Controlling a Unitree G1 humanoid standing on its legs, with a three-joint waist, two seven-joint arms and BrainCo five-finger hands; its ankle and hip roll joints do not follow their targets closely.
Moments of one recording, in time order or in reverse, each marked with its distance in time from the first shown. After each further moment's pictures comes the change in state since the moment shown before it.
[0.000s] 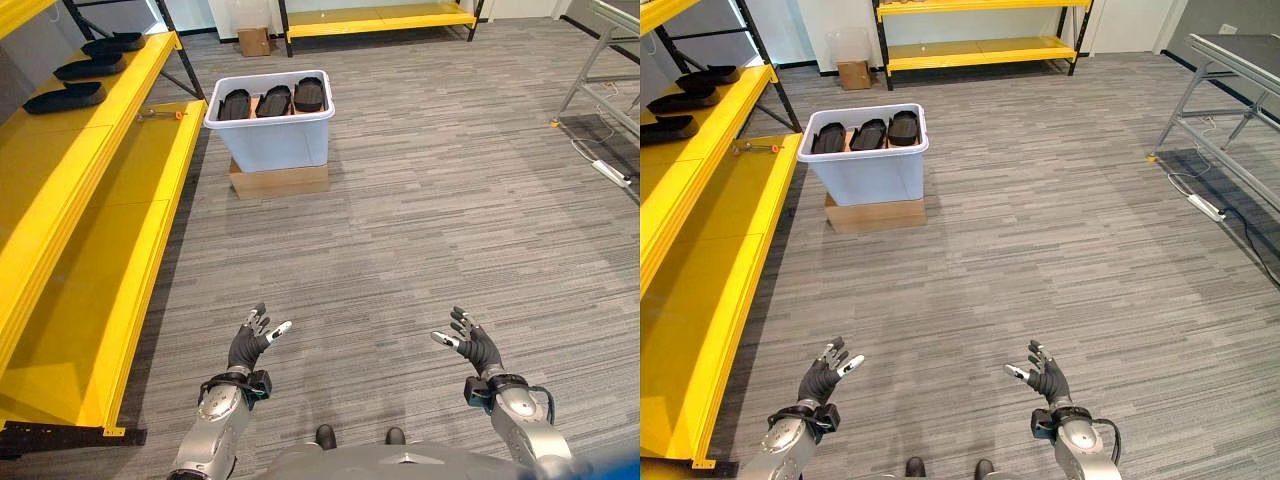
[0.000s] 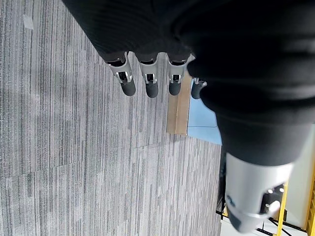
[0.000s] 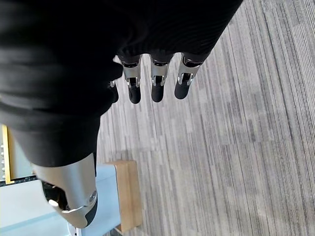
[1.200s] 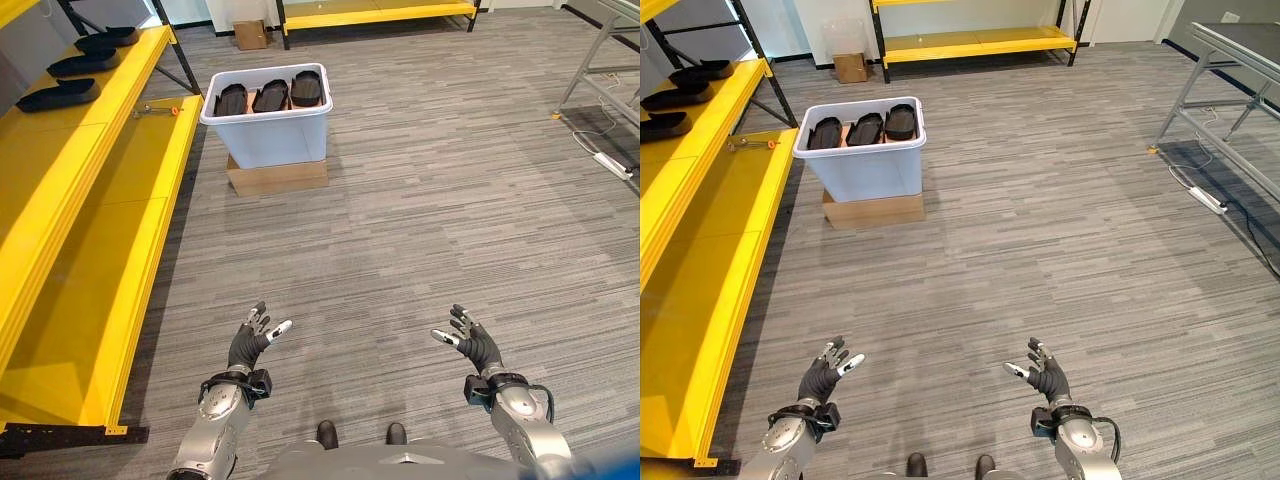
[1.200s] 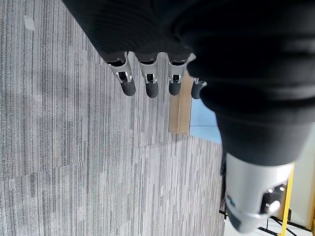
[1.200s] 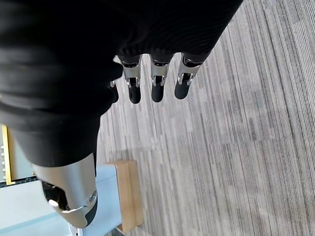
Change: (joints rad) left arm -0.002 0.000 -0.005 0.000 -0.001 -0.004 -0.001; right arm 0.001 0.000 -0.001 0.000 0.000 -0.019 0.006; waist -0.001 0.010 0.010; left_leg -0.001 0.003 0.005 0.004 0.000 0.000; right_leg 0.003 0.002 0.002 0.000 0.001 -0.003
